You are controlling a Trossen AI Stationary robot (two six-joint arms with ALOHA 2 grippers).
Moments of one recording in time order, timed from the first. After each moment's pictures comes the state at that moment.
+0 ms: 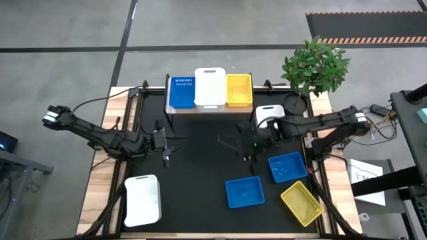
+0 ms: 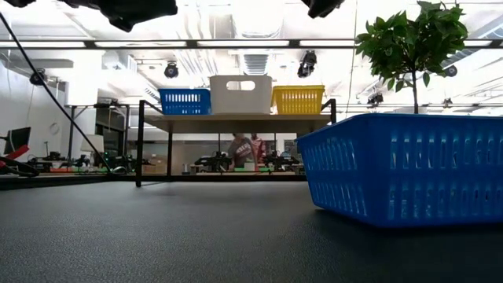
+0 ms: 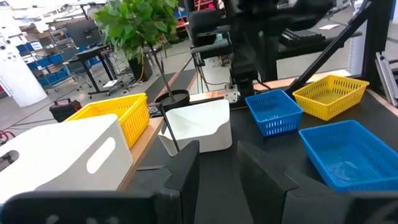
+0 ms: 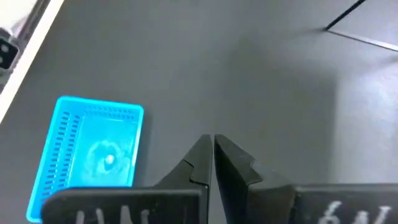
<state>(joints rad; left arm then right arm) -0.33 0.84 0.56 0.20 -0.55 0.17 0.17 1.53 1.51 -0.92 -0.01 -0.15</state>
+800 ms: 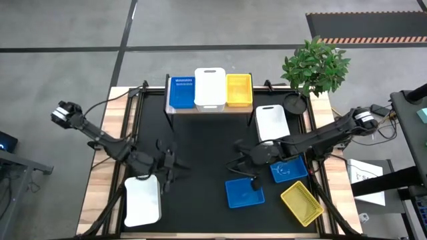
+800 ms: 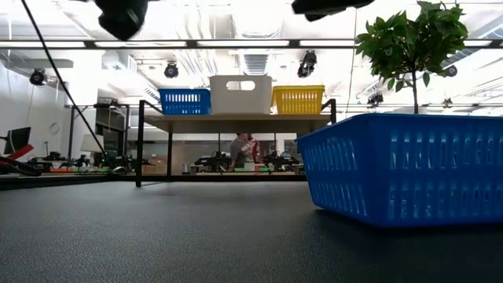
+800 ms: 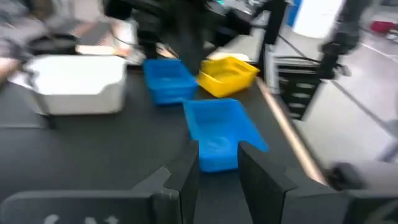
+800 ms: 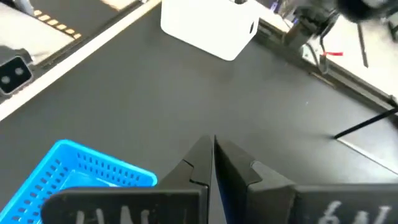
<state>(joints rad) -0.52 1.07 0.65 0.16 -0.39 -0.24 0.30 1.44 1.05 -0.18 0.03 -0.34</state>
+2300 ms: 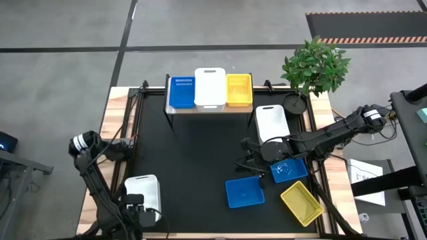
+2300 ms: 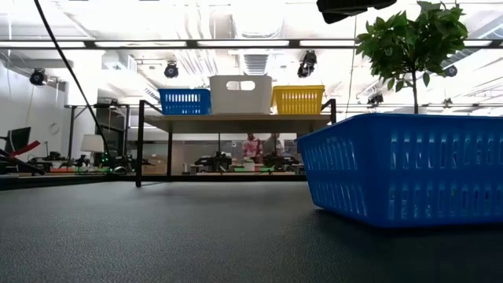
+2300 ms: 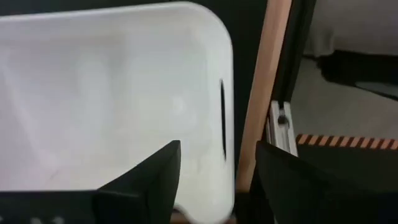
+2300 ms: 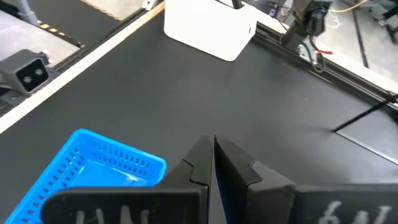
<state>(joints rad) -1.09 1.72 1.38 -1.11 0.04 -1.19 0.30 1.32 0.94 -0.16 0.01 -0.31</state>
